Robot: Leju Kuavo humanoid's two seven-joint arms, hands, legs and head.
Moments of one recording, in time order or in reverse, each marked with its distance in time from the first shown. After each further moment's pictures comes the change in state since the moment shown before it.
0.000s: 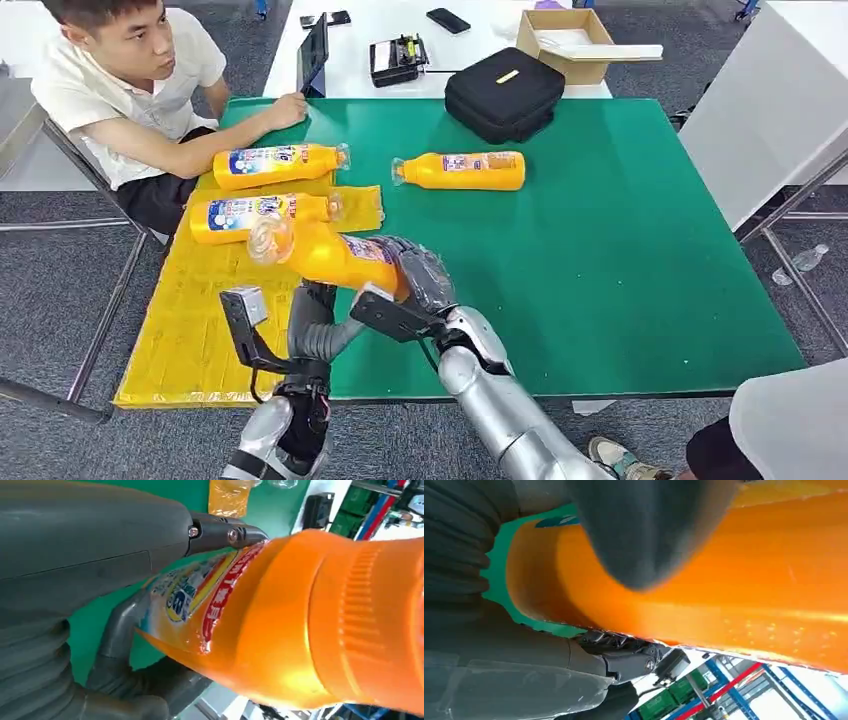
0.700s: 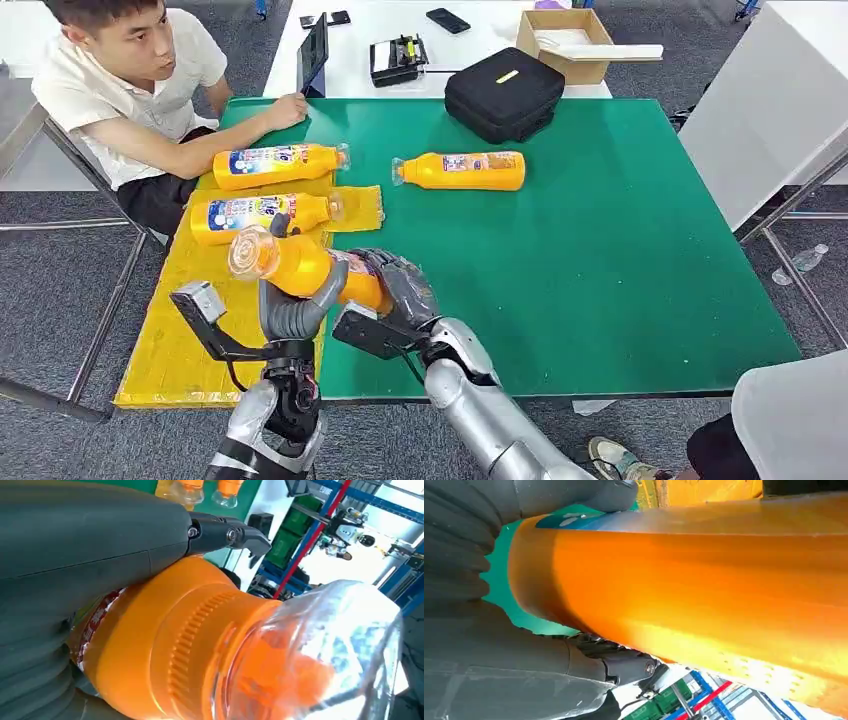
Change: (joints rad) left arm -0.029 -0.006 0.025 -0.077 0.086 0.048 -0.114; right arm 0.019 0.025 0.051 0.016 -0.021 -0.017 -0.035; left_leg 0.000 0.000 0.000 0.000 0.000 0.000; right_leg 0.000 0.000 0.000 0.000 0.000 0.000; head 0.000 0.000
